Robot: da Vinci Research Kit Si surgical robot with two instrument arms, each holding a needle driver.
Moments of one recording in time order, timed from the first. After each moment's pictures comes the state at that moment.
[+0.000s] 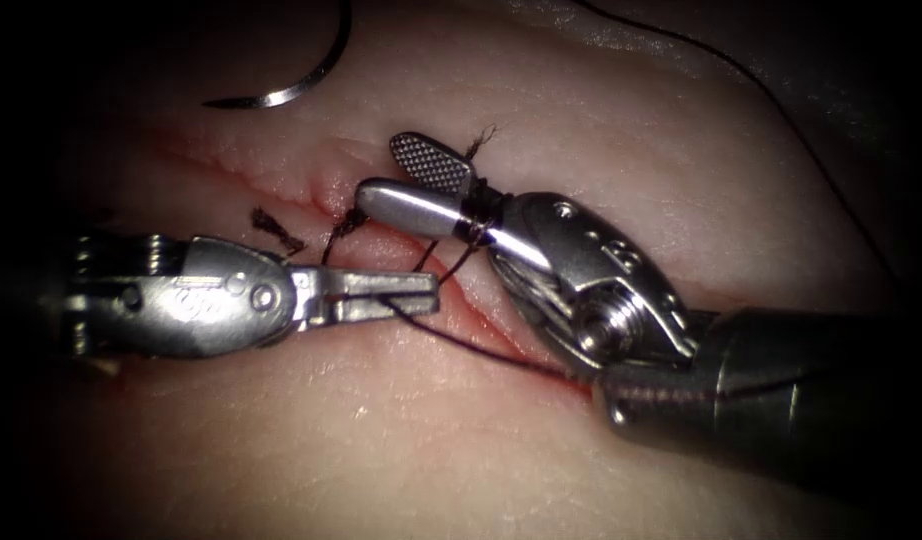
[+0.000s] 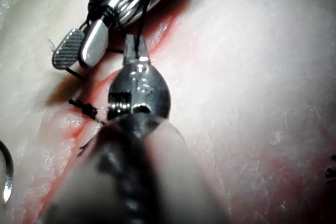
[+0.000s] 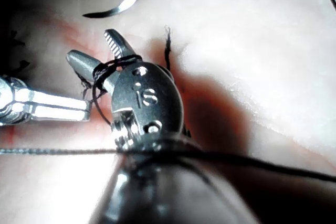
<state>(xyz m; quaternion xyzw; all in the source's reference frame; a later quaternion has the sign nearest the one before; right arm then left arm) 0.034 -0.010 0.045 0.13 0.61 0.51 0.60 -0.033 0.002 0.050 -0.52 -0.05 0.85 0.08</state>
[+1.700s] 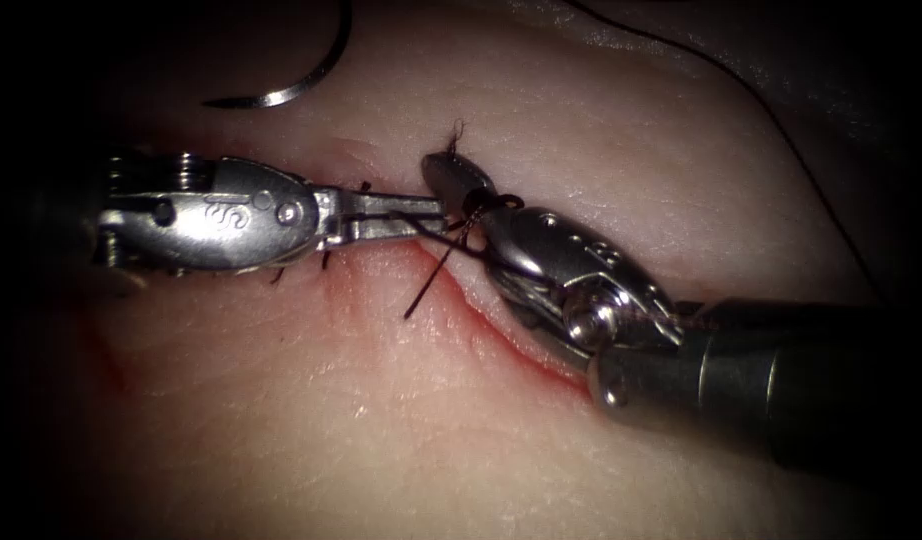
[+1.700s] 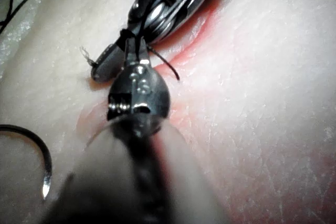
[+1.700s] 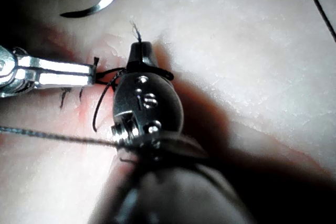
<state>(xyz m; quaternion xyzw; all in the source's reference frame) 0.034 -0.010 0.049 0.01 0.41 0.68 0.61 -0.032 0.007 0.053 -0.52 -0.06 0.85 0.08</state>
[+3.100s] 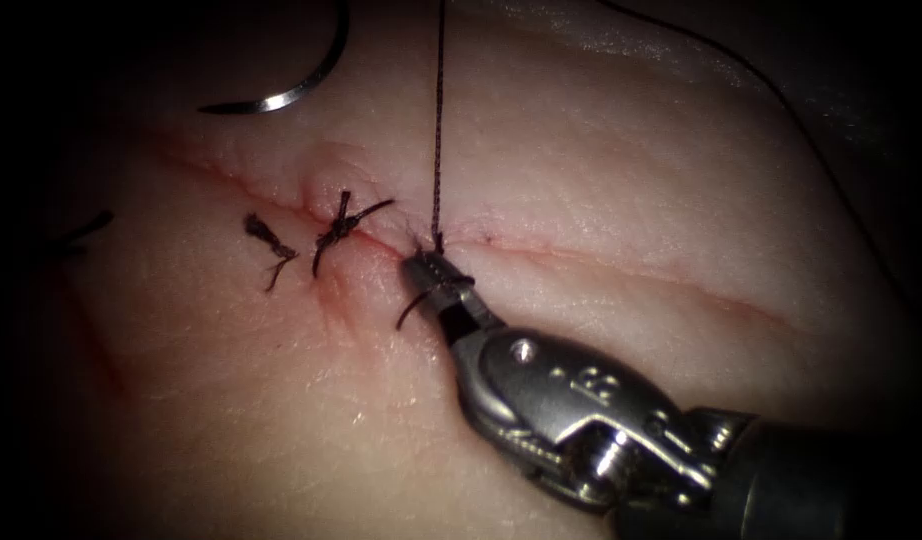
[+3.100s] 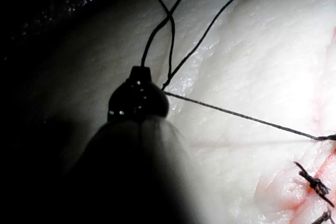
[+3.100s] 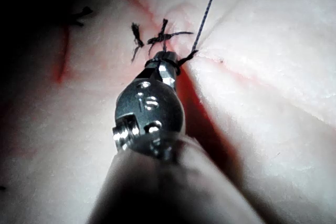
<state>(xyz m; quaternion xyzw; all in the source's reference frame) 0.036 -0.018 0.040 -0.03 0.39 0.57 0.72 -0.032 0.029 0.054 -0.44 -0.04 0.88 0.16</state>
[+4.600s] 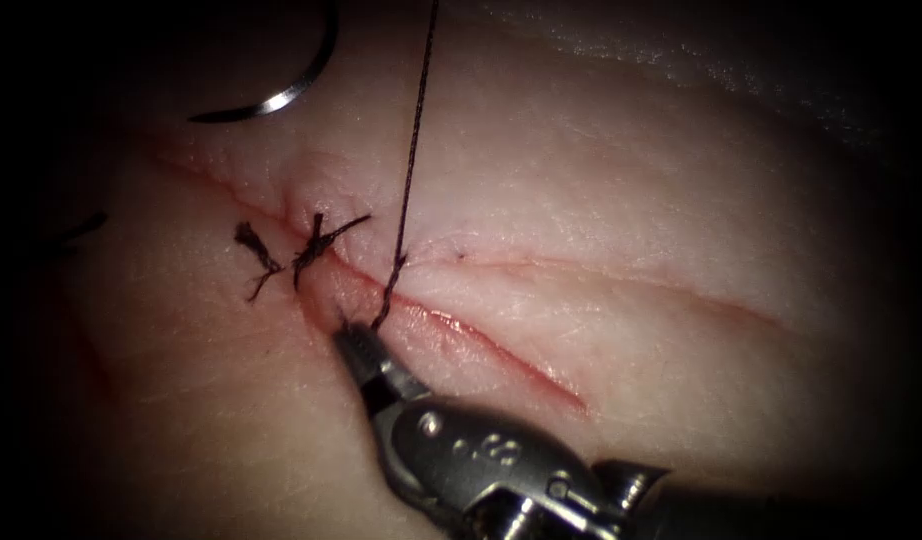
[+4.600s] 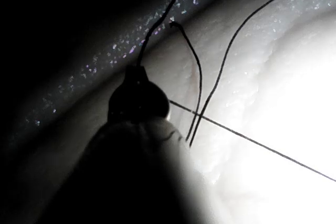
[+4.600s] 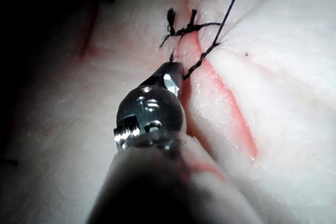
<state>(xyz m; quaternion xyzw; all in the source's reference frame) 0.039 -0.024 0.041 0.01 0.39 0.47 0.79 -0.033 0.038 0.048 -0.44 0.03 0.88 0.18</state>
